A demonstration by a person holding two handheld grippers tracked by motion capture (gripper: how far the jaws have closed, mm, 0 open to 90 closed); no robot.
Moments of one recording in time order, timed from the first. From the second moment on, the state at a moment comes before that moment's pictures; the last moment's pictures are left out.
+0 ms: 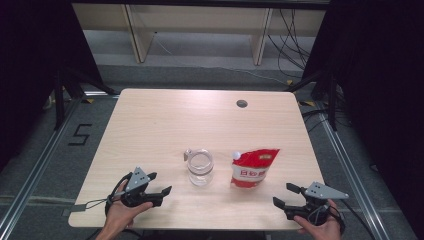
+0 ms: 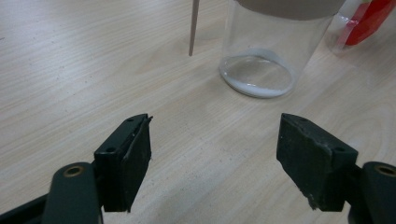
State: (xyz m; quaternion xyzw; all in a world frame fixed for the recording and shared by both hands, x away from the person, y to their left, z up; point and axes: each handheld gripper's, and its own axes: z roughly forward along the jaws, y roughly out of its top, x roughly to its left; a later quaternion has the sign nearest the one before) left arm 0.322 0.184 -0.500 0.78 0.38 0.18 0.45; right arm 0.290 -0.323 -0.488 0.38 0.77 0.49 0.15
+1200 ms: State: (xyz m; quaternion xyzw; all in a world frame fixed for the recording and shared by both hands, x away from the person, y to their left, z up) left arm 0.404 0.125 -0.495 0.80 0.31 0.24 0.45; right arm 0.290 -0.323 -0.489 0.38 0.77 0.49 0.15
